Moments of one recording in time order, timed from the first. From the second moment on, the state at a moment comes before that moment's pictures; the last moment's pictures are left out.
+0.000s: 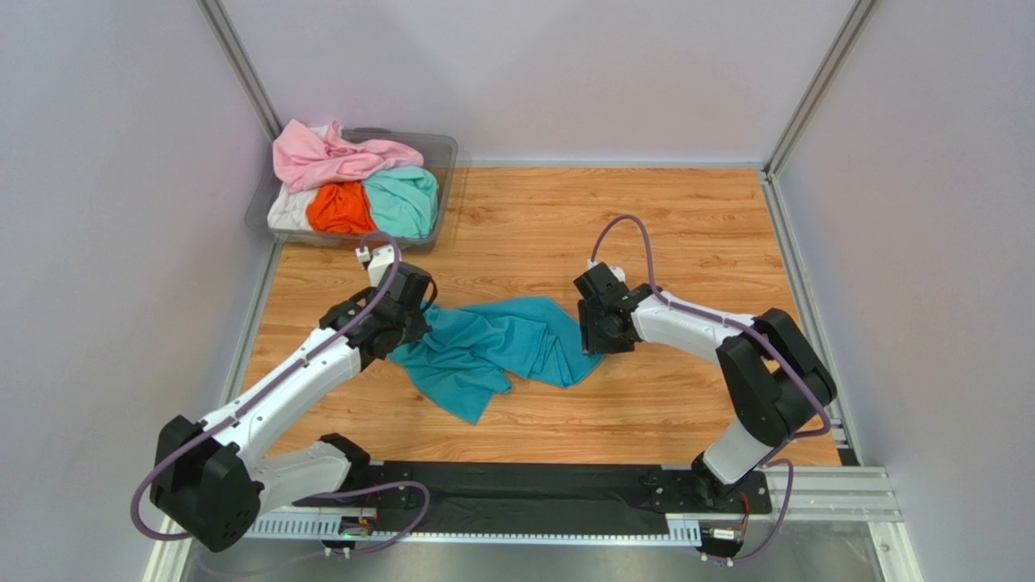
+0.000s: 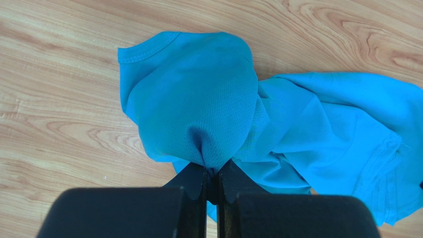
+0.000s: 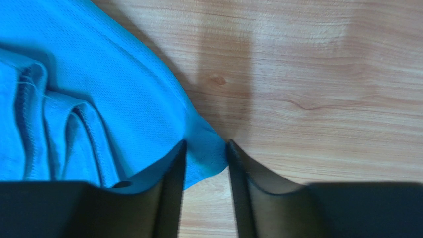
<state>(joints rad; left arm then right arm) -0.53 1.11 0.82 -0.64 -0.42 -0.72 0.61 1.63 0.91 -0.49 0.18 0.50</state>
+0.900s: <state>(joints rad) -0.50 0.75 0.94 -0.53 -0.42 -0.64 0.61 0.86 1.03 -0.53 0.57 0.36</state>
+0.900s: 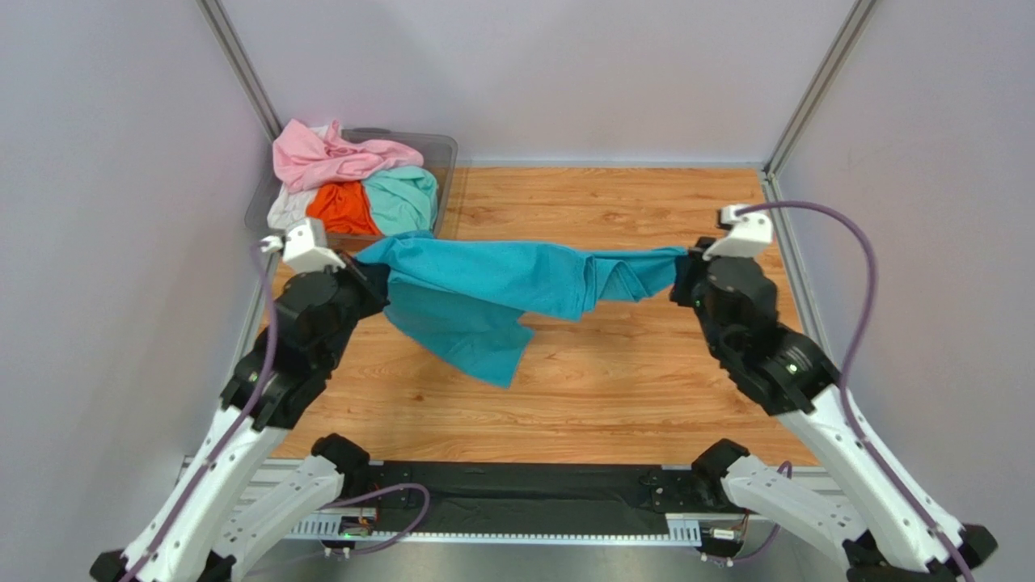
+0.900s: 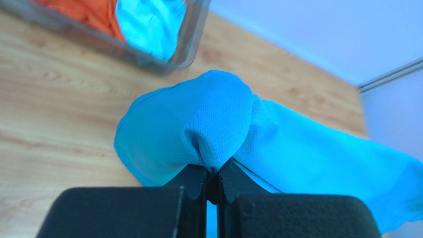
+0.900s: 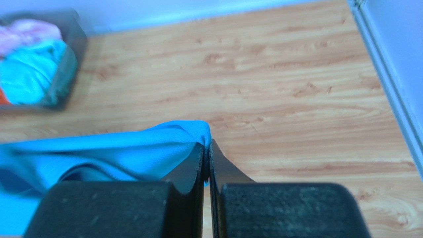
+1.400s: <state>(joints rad) -0.50 0.34 0.98 -0.44 -0.11 -0.63 0.62 0.44 1.23 -0.67 0.37 0.34</state>
